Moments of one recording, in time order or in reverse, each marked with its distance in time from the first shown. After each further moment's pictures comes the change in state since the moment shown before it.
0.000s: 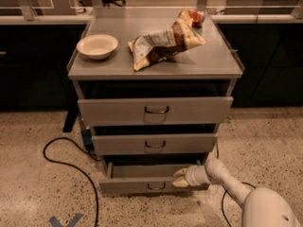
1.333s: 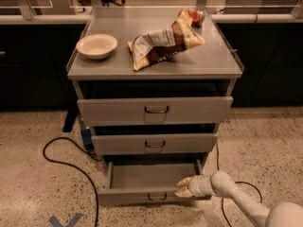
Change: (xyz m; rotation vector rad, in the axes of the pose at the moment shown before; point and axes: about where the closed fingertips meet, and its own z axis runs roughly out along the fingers) arm 0.018 0.030 -0.027 0.067 -0.010 -0.066
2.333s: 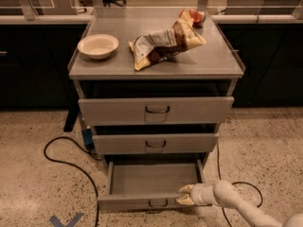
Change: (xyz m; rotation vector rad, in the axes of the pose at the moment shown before) arm 0.013 0.036 -0.012 0.010 0.000 -0.006
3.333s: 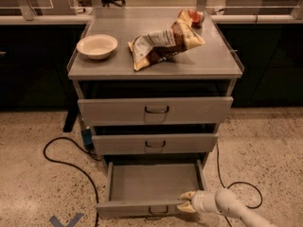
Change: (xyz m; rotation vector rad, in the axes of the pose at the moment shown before) arm 0.009 0.029 -0.011 0.014 0.000 -0.003
